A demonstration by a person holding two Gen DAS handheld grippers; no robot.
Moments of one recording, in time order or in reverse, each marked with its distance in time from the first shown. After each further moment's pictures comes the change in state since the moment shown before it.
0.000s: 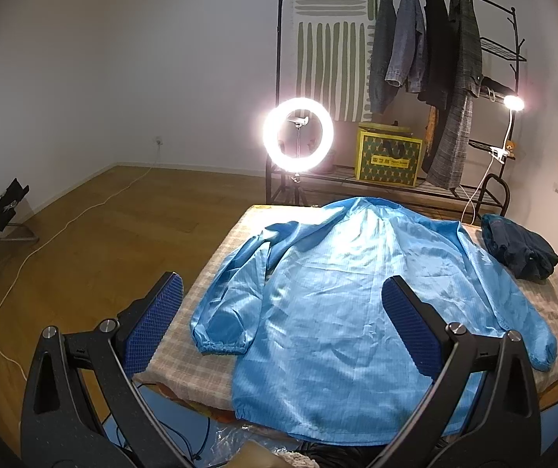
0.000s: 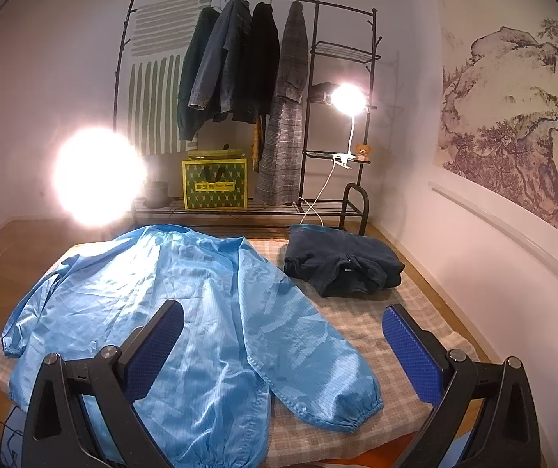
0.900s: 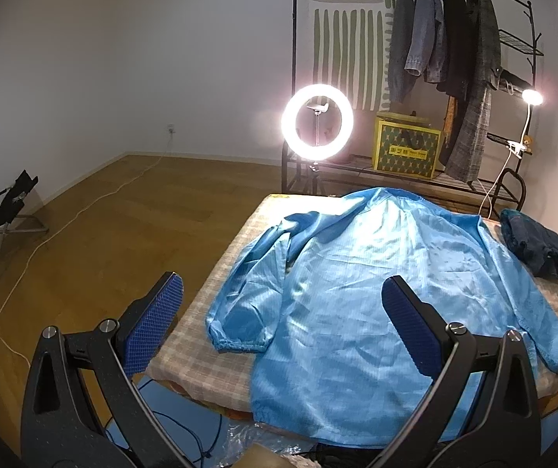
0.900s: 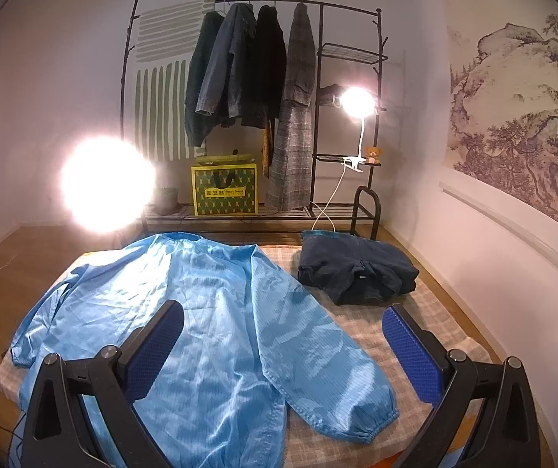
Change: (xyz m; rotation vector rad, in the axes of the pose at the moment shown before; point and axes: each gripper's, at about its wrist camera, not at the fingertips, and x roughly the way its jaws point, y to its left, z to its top) left arm 0.031 0.027 -0.004 -0.030 0.047 0.052; right arm 0.011 0.006 0.011 0.015 -0.014 0.046
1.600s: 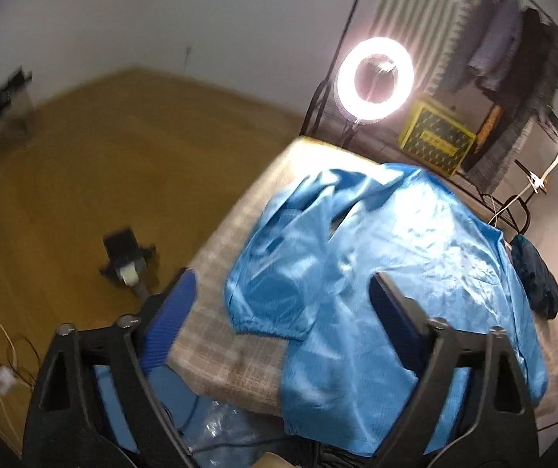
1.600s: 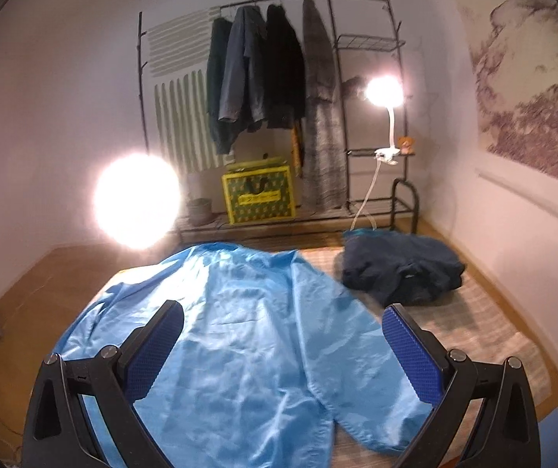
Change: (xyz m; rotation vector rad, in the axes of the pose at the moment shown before) left arm 0.137 0.130 -0.039 -0.282 0.242 -0.094; right arm 0.035 0.001 0.009 0.083 0.006 0.180
